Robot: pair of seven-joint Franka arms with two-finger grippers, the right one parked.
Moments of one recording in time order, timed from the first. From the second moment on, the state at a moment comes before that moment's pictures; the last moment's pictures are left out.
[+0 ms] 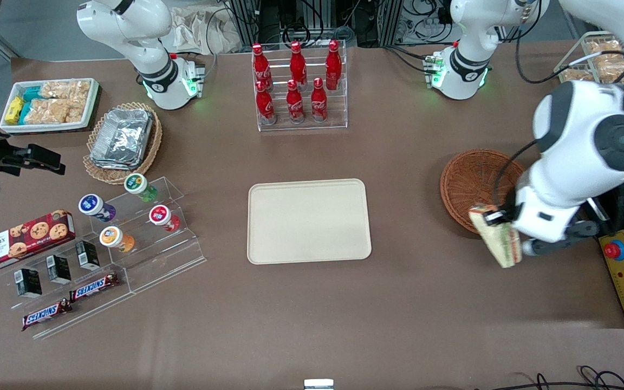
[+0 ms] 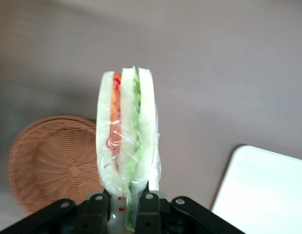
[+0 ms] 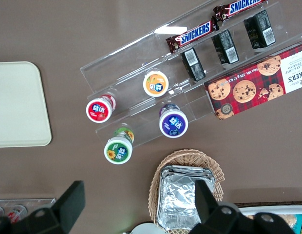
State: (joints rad) arm -0.07 0.30 -0.21 -1.54 0.07 1.82 -0.57
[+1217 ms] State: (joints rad) arm -0.47 0.64 -0.22 -1.56 0.18 2.06 -0.62
